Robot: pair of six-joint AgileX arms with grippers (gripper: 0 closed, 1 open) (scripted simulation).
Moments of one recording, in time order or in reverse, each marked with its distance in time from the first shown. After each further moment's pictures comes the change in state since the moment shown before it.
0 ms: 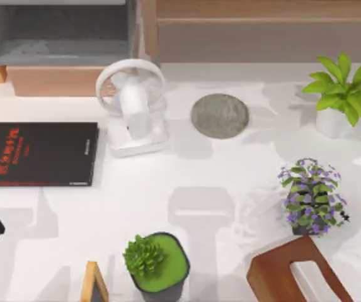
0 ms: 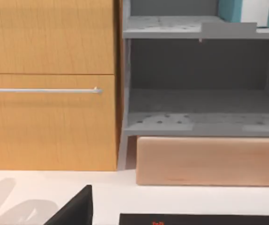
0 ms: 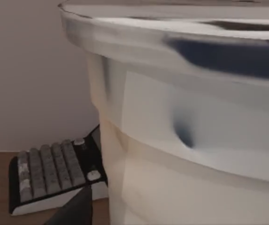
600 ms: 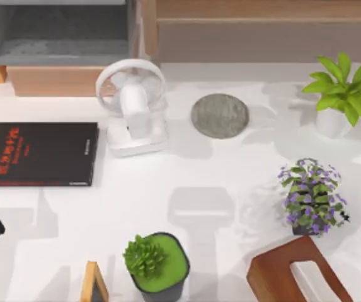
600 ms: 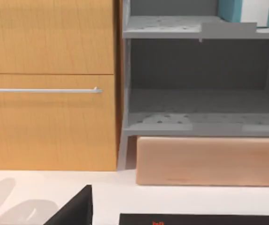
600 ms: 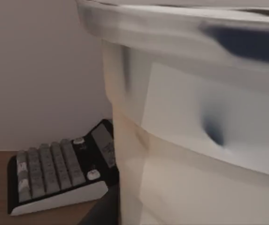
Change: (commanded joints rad) left arm 0.000 0.000 0.000 0.000 0.000 0.000; right arm 0.002 0.008 0.011 -0.004 0.002 0.000
